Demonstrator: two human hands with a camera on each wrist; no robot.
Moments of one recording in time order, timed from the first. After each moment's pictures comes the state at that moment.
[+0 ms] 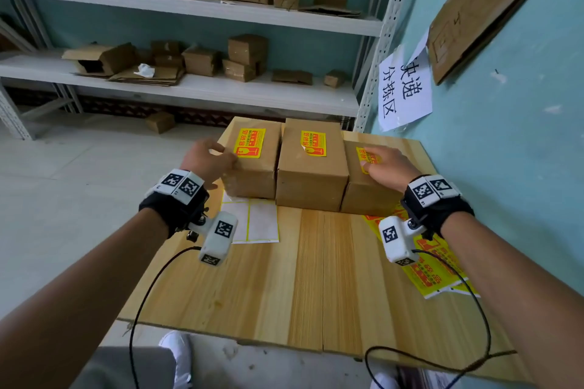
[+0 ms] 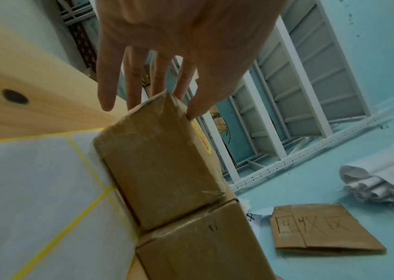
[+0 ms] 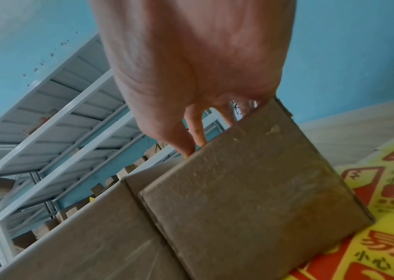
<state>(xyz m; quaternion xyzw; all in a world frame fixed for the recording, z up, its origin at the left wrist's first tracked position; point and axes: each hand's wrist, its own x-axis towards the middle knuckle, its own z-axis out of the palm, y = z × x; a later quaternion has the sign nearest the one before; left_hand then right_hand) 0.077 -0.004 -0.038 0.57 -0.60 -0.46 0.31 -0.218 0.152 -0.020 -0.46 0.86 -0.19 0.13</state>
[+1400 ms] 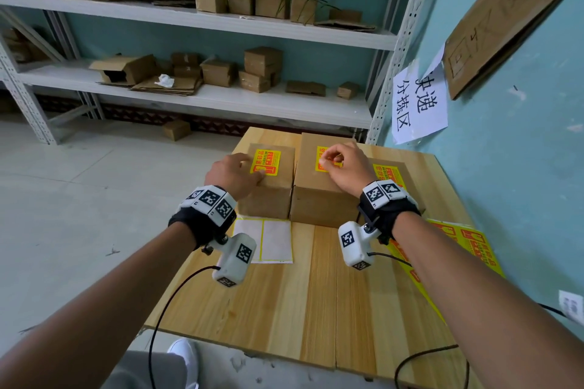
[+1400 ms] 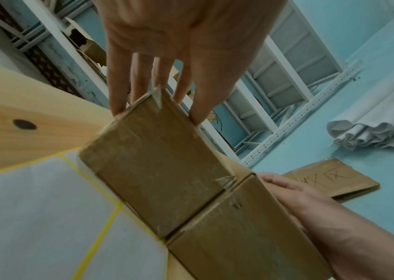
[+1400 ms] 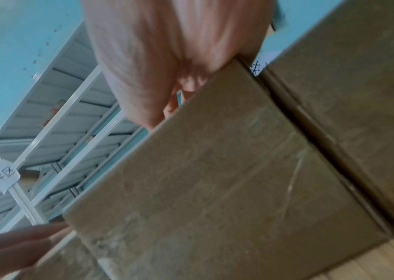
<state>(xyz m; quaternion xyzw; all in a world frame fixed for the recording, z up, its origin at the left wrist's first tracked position) 0.074 0.022 -0.026 0.58 -0.75 -0.25 0.22 -0.145 0.093 -0.024 -0.55 0.76 -0.35 0.05</state>
